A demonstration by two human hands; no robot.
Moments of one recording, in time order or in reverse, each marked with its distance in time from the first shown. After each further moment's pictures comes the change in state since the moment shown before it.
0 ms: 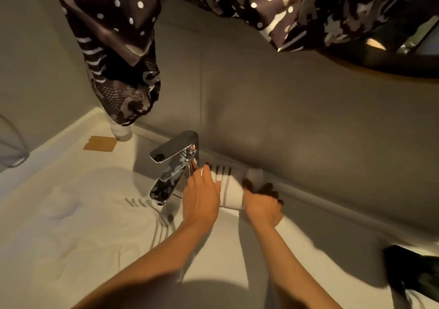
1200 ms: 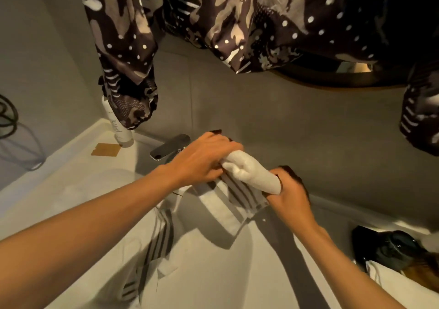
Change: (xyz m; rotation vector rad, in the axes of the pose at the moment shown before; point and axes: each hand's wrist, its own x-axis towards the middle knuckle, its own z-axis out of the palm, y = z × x) left_hand 0.027 0.040 -0.146 -0.133 -0.070 1.067; right_hand -0.031 0.040 -0.141 0.131 0.056 -0.863
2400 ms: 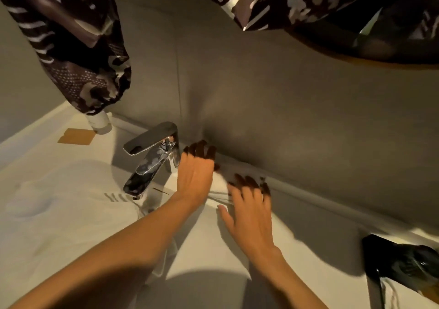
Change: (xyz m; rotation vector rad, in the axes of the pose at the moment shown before) left_hand -0.005 -0.036 0.143 0.439 -0.119 -0.733; right_hand -0.026 0.033 0.116 -0.538 -0.058 -0.096
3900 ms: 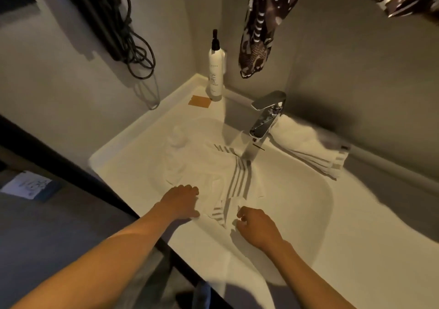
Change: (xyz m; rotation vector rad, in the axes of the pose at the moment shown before) left_hand -0.295 -0.216 -0.064 -0.092 -0.823 -0.240; right_hand -0.136 -0.181 -0.004 0.366 -0.904 -0.027
